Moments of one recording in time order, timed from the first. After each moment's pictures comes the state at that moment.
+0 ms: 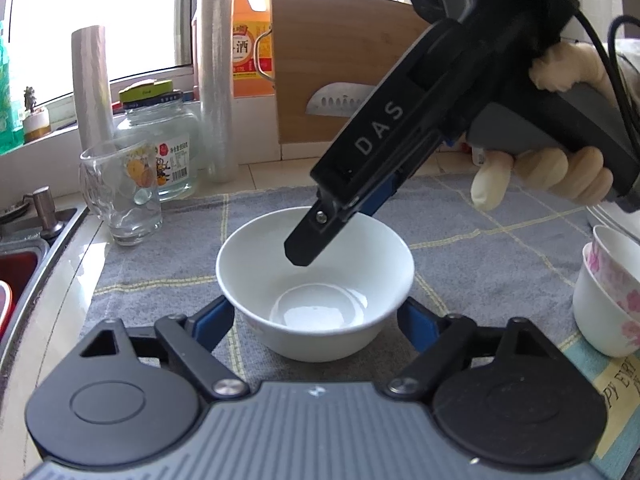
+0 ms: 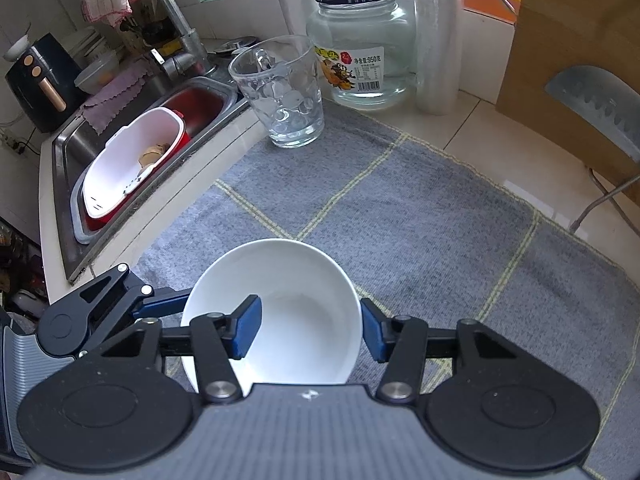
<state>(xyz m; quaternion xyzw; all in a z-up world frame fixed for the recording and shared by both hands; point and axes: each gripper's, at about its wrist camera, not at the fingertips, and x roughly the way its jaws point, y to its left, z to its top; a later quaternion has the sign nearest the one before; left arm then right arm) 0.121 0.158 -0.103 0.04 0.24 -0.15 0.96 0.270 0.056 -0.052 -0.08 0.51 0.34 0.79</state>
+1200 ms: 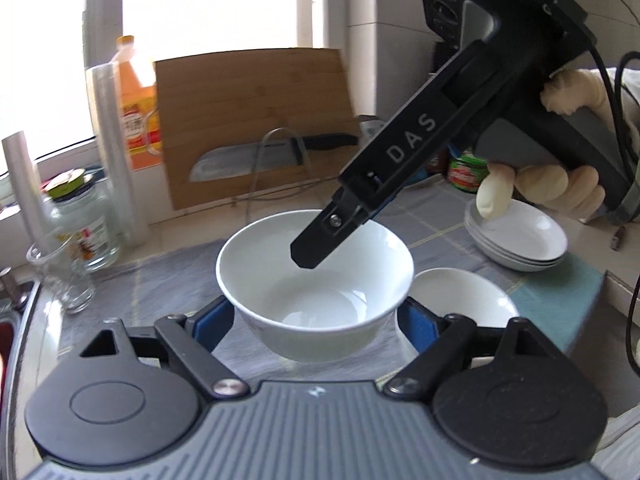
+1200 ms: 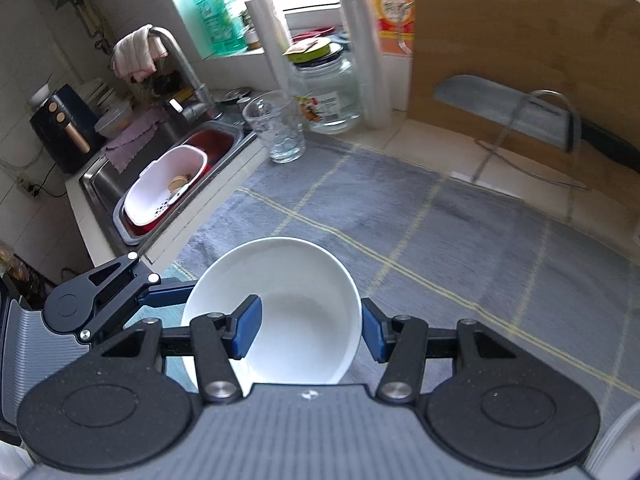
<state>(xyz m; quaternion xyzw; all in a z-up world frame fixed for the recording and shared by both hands) 0.050 0.072 -0.023 0.09 0.23 -0.25 0.94 0.163 -0.073 0.038 -0.02 0.47 0.31 0.83</state>
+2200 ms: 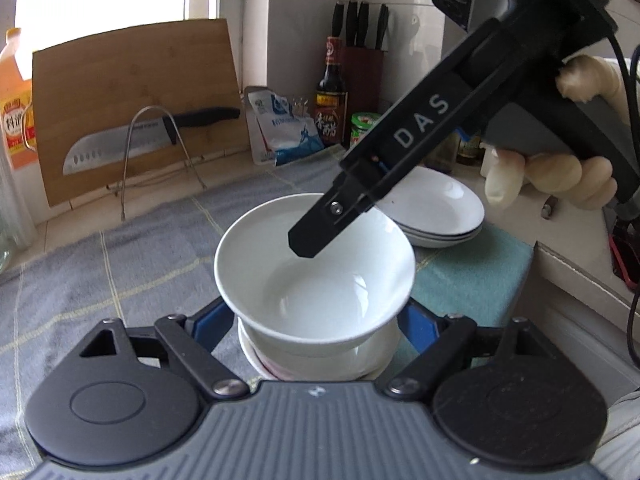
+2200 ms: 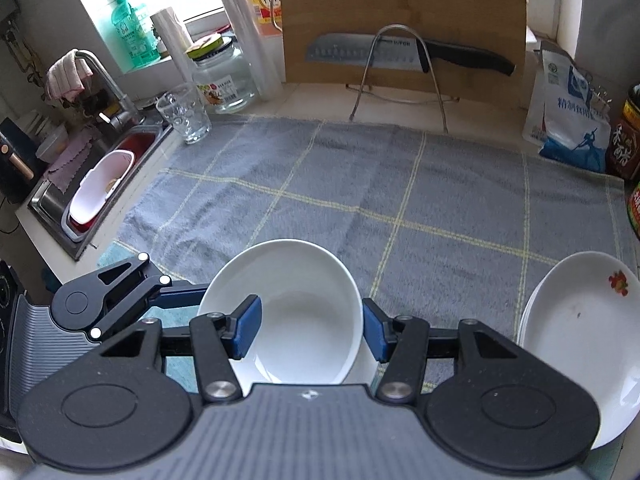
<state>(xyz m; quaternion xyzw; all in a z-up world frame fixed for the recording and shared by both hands) 0.046 -0.007 -0.053 0.10 0.26 -0.35 0.89 0.112 -0.163 0.016 0.01 0.50 0.21 0.84</state>
